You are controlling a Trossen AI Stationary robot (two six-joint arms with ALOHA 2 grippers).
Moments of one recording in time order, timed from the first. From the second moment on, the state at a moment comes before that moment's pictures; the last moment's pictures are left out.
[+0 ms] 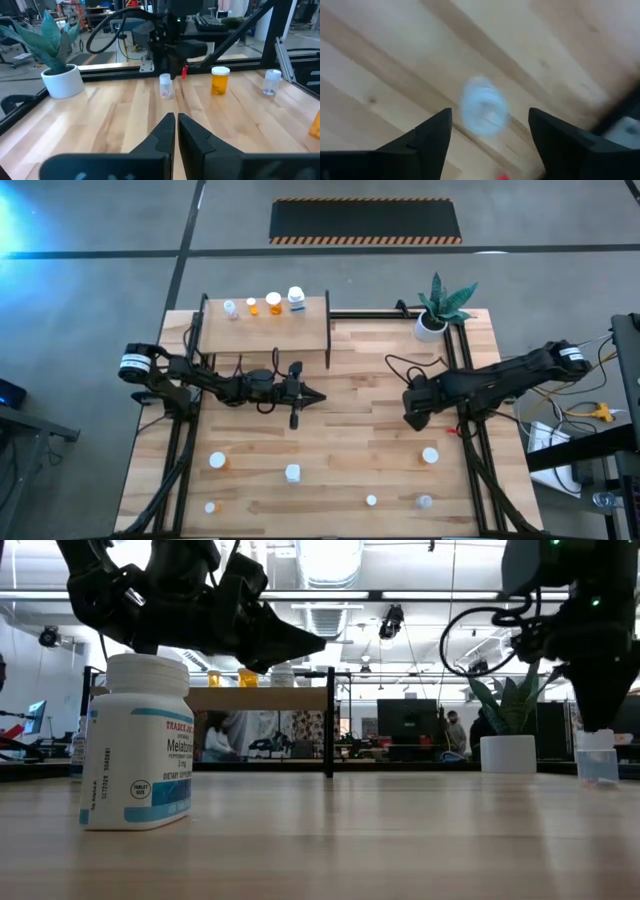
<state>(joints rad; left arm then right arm) 0.01 1.58 0.55 0.94 0.03 0.07 0.15 1.20 0.73 -1.08 0.09 0.98</state>
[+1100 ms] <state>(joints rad) 0.01 1.19 0.26 0.93 -0.07 0.06 -0.02 1.79 1.36 -0.72 0.01 0.04</state>
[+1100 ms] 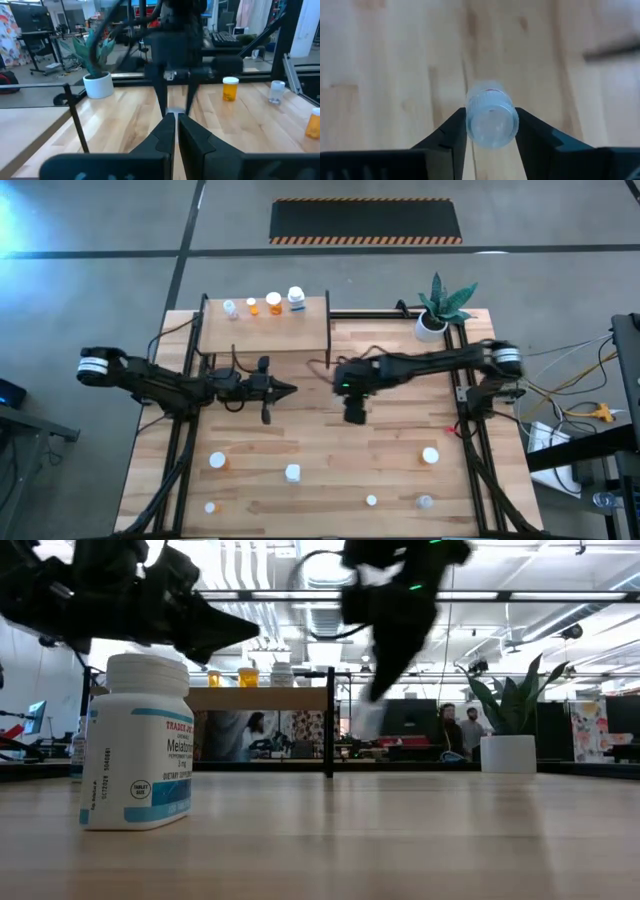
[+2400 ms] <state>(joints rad) 0.01 1.23 0.28 0.93 -0.06 0.00 -0.07 1.74 1.44 -0.63 -0.02 -0.23</state>
